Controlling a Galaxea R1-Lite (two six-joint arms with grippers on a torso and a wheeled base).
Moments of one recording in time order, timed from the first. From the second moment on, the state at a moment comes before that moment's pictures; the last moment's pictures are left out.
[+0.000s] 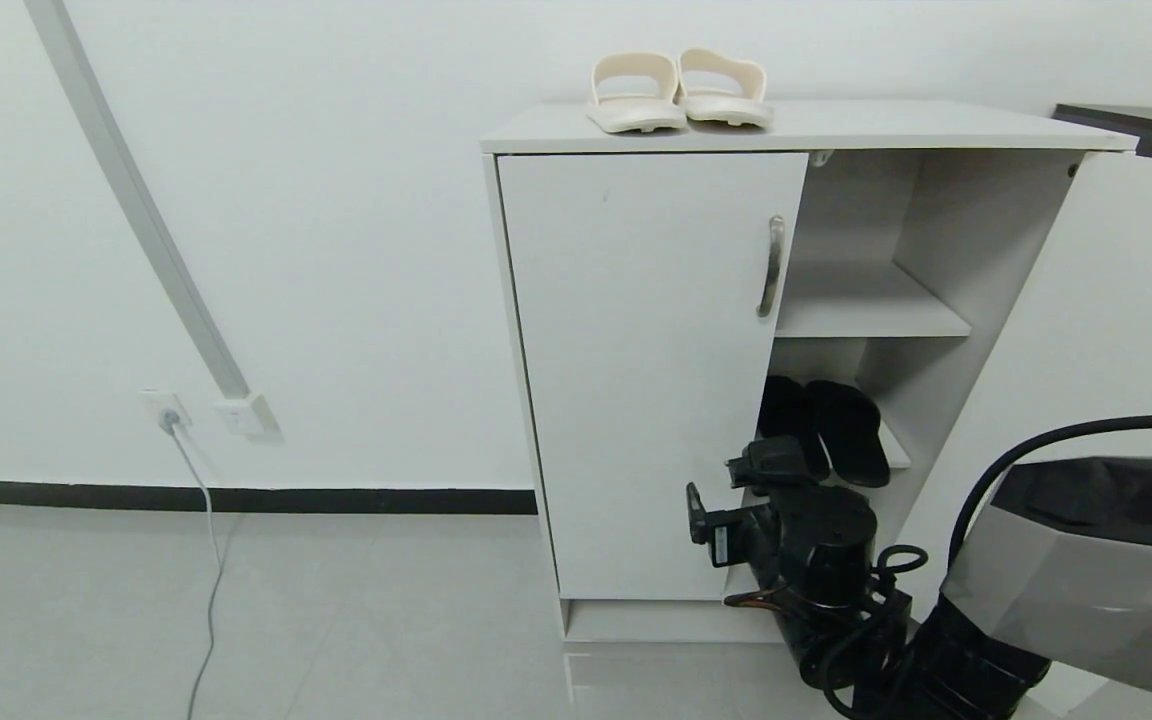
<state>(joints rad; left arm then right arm) 0.00 0.00 0.00 0.01 -0.01 0.02 0.75 2.20 -0.70 -1.41 -0.63 -0.01</state>
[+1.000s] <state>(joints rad) 0.00 0.00 0.00 0.01 -0.01 0.02 0.75 2.21 -0.69 -1.42 -0.63 -0.02</state>
